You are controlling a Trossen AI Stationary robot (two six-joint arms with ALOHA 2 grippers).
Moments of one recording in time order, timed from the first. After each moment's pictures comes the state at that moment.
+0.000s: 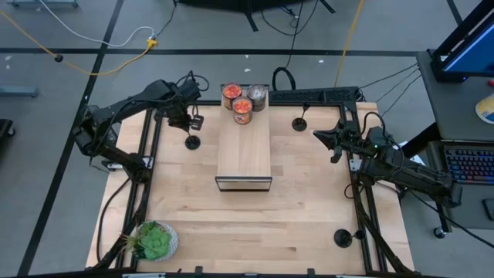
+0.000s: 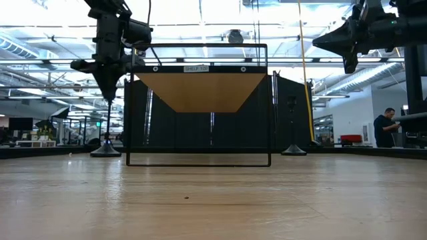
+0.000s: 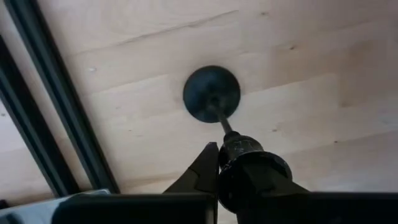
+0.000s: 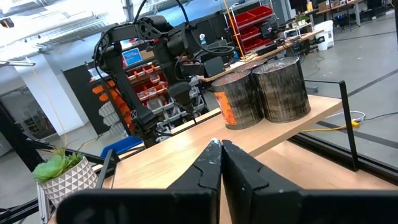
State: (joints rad) left arm 0.71 1.46 1.23 -1.29 -0.01 -0.63; right arm -0.46 0.28 0.27 0.08 -0.15 0.38
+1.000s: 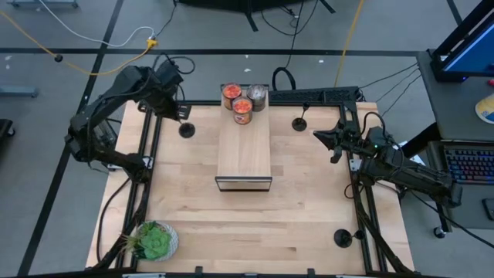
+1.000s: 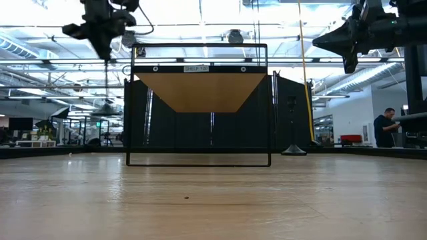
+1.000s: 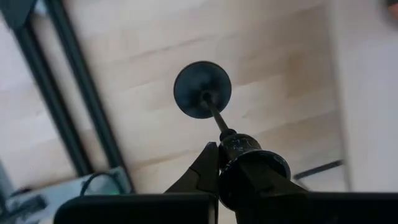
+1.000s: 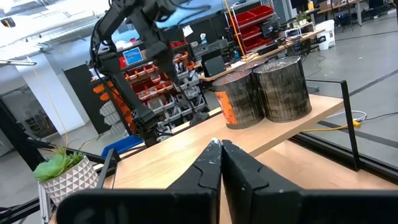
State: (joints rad) left arm 0.73 1.34 1.57 -1.57 0.04 -0.60; right arm -0.46 0.28 0.27 0.08 -0.16 0.38
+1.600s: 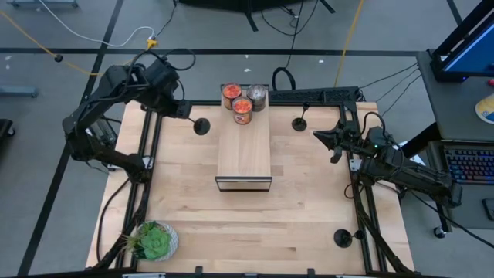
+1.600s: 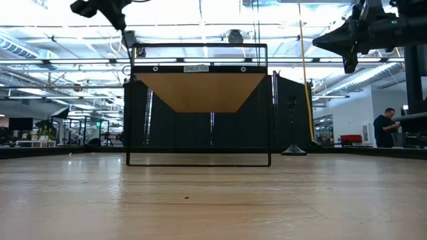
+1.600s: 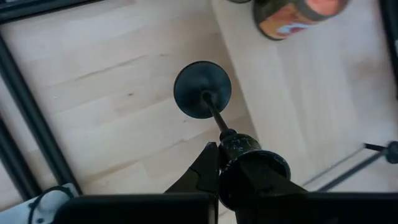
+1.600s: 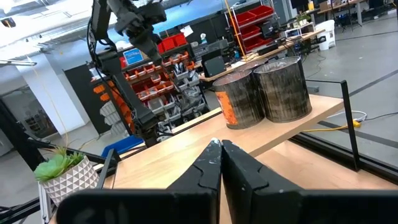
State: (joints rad) left arm 0.57 1.34 1.79 -1.57 0.08 -0.70; right arm -0.46 0.28 0.27 0.08 -0.16 0.38
